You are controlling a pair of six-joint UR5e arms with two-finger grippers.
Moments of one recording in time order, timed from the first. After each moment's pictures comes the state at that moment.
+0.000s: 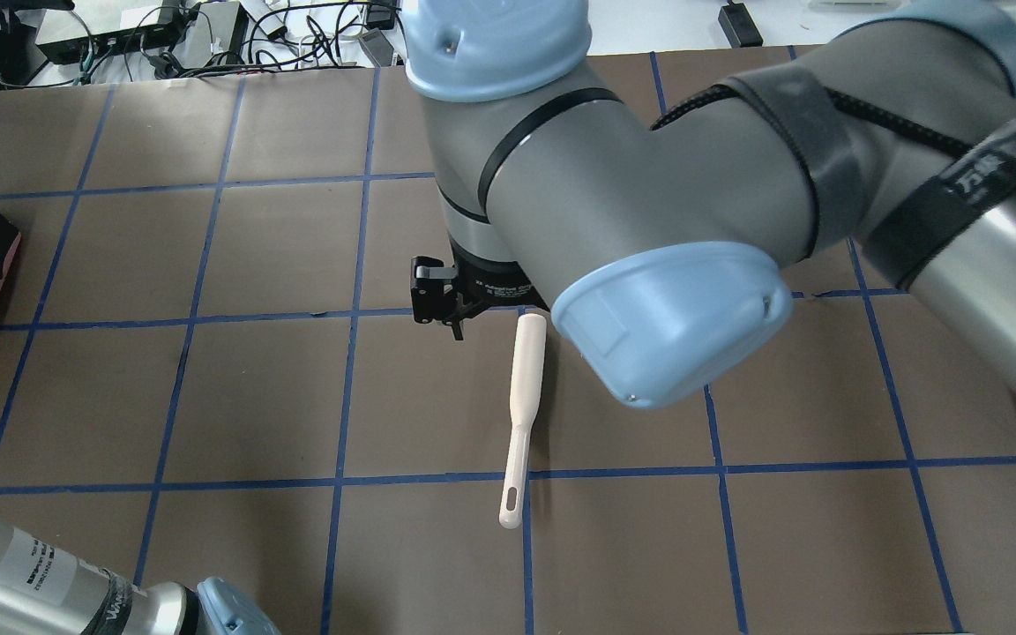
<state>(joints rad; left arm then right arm) -0.65 -2.23 -1.05 -0.55 1.76 2.62 2.08 -1.54 1.55 -1.59 -1.56 0.48</state>
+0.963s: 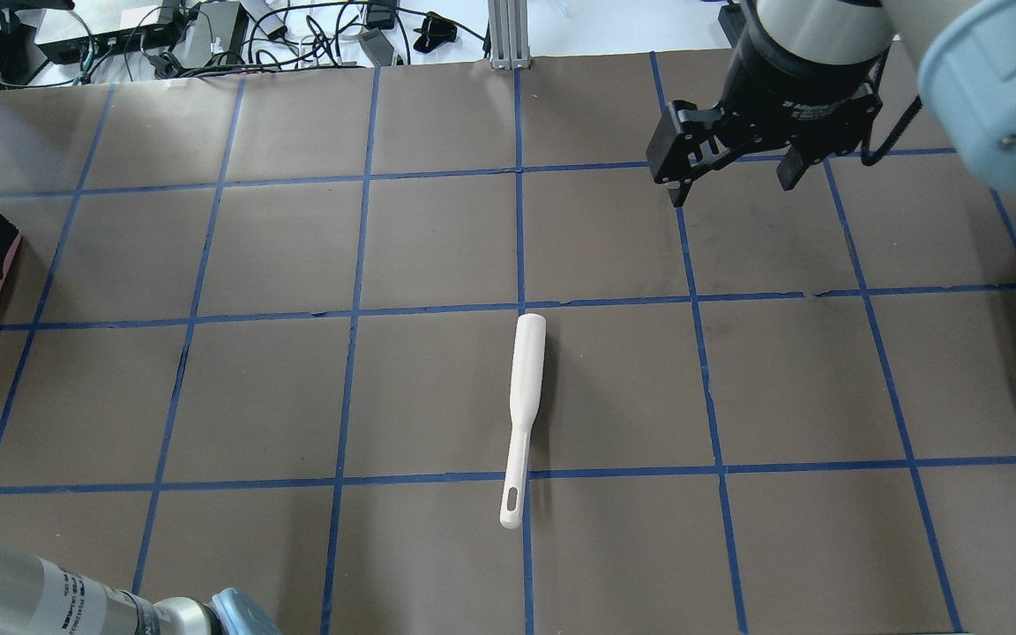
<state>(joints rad) -0.75 -2.01 -1.08 -0.92 1.58 2.28 1.67 -1.63 1.52 -1.54 -1.55 -0.03</state>
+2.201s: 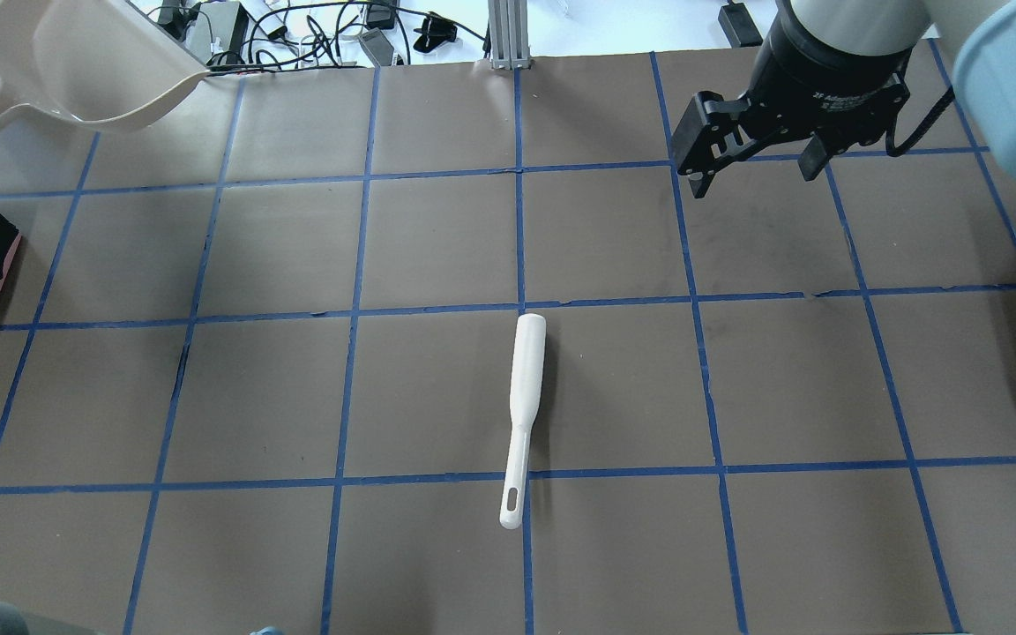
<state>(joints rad) -1.05 -1.82 -1.50 -1.12 1.49 1.15 1.65 -1.63 1.53 -1.57 -1.56 -0.05</state>
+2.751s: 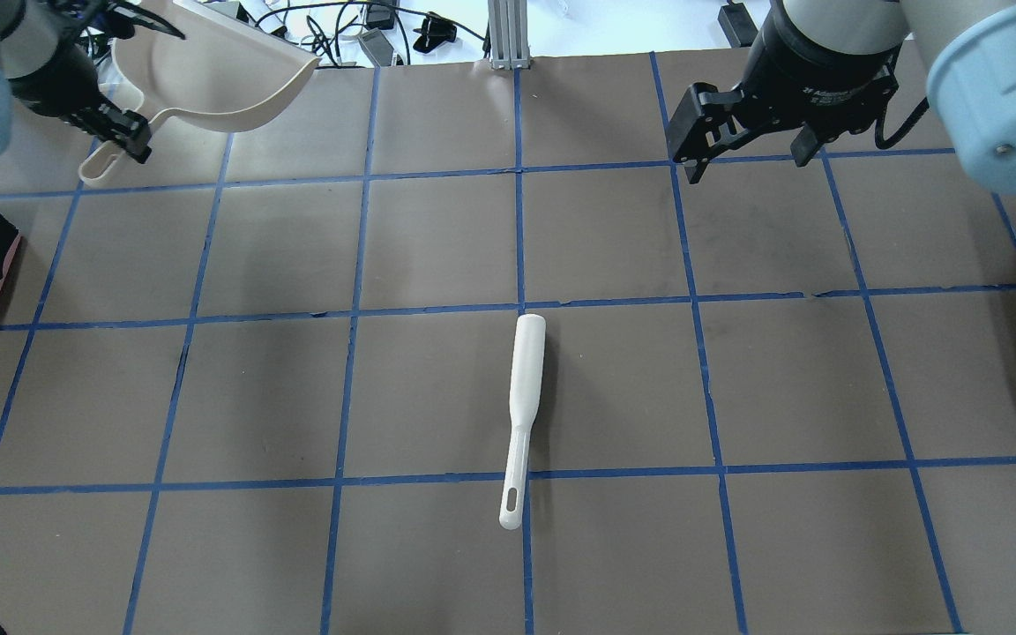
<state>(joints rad) -1.36 -1.82 -1.53 -1.17 1.63 0.62 1.65 -1.61 1.55 -1.66 -1.56 -0.05</state>
